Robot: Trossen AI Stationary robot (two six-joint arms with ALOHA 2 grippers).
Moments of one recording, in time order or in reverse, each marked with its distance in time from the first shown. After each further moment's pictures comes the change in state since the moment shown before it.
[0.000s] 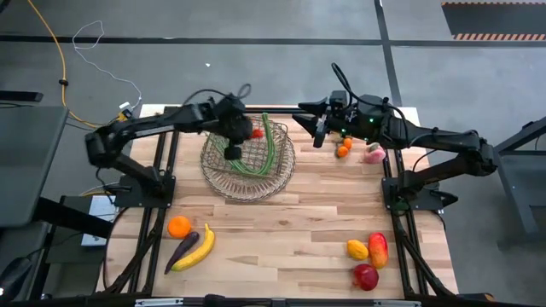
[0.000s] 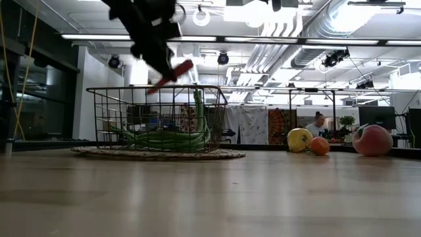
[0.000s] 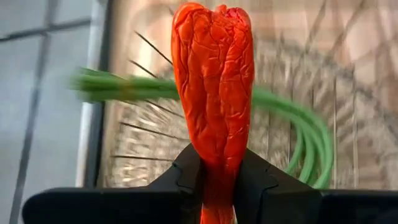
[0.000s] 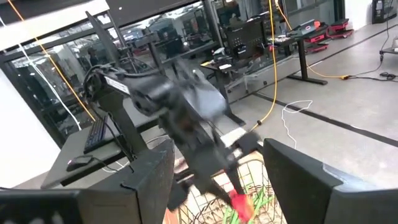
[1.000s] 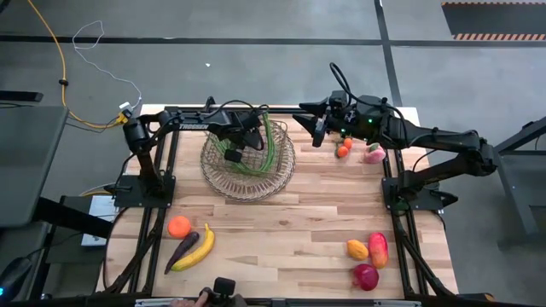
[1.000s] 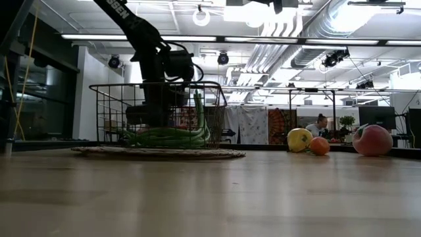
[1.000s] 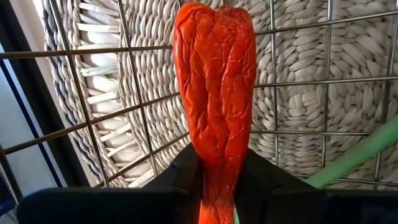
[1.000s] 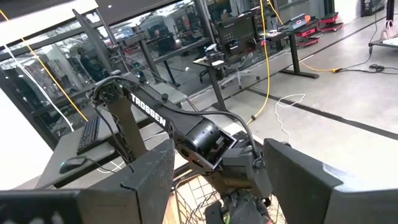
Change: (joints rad) left arm 0.032 0.360 0.000 0.006 -0.277 0.255; right arm 0.001 0.000 0.000 -0.024 0.032 0.027
